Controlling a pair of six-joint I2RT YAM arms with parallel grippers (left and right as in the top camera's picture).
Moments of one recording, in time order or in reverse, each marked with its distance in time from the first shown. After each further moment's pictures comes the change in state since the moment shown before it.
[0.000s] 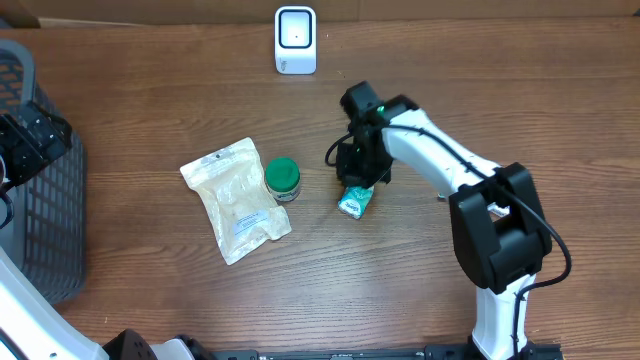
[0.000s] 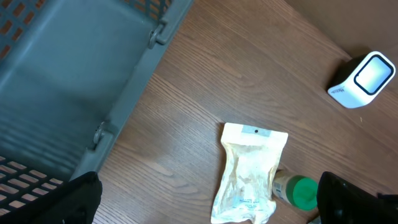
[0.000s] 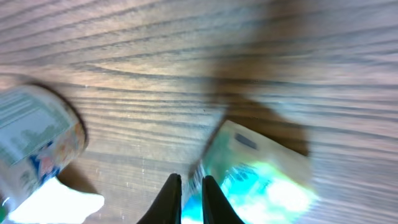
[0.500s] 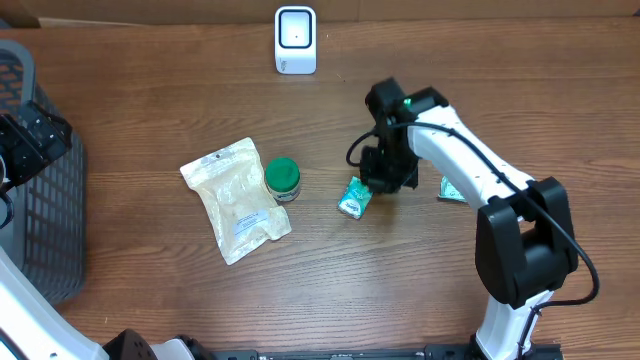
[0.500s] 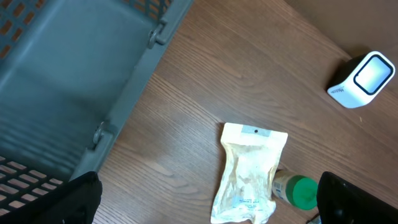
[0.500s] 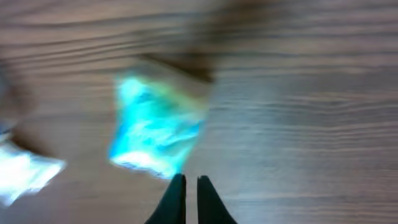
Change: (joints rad) left arm 0.000 0.000 0.000 0.000 0.000 0.000; right arm -0.058 -0.109 -0.079 -0.147 0.066 -0.003
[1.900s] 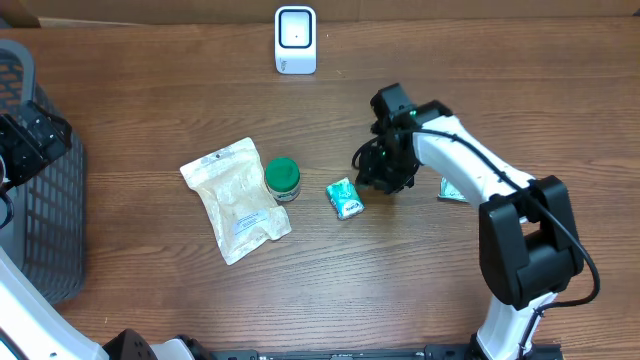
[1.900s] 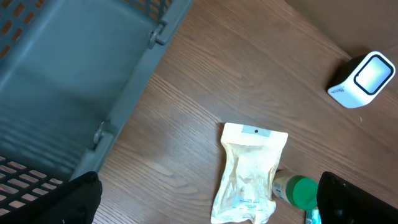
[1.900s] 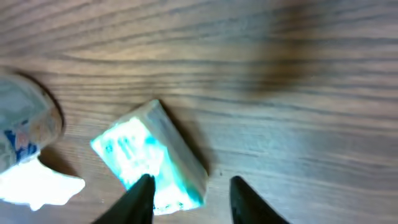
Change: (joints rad) left arm 0.000 0.000 0.000 0.000 0.000 0.000; right arm -0.029 -0.013 -0.077 0.184 -0.091 -0.048
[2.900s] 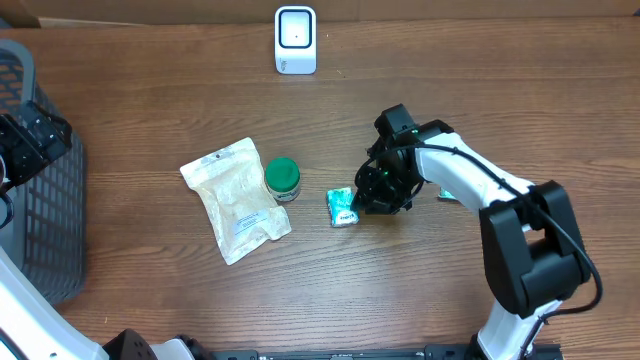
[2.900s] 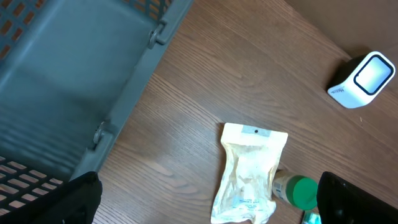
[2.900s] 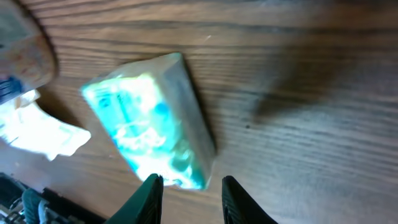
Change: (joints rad) left arm 0.000 0.000 0.000 0.000 0.000 0.000; right arm 0.008 -0.047 -0.167 0.071 -0.177 -0.018
